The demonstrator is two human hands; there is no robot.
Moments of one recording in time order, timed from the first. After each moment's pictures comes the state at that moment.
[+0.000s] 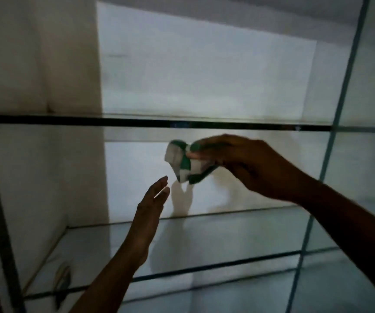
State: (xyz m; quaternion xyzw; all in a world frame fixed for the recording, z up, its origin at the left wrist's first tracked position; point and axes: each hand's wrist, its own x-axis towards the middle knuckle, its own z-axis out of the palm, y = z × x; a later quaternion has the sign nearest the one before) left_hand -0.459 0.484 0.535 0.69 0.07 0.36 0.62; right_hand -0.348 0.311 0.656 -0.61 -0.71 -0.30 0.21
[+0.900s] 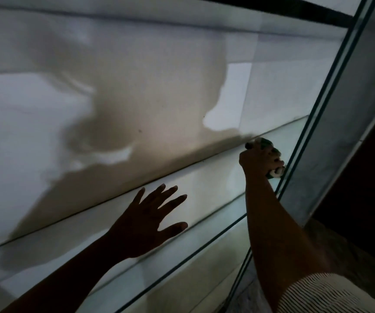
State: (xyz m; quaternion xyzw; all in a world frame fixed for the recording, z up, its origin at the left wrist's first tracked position) left_hand -0.307 0.509 0.432 0.99 -0.14 0.00 0.06; right_hand -0.125 0.286 0.465 -0.96 0.18 -0.11 0.16
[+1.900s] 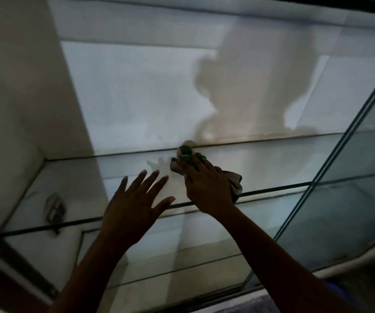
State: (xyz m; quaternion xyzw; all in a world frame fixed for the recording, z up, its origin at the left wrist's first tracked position) left_hand -0.468 0.512 0.423 0.98 0.17 0.10 0.02; right_hand -0.333 0.399 0.431 -0.89 -0.42 -0.10 0.13
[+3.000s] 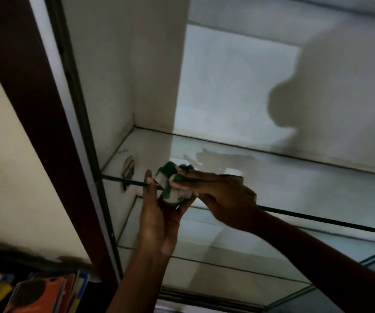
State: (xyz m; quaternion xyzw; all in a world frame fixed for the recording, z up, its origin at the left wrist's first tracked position) left_hand -0.531 0.493 0.410 0.19 0.22 0.45 0.84; right_hand -0.397 0.436 0.449 -0.63 -0.73 0.02 0.25
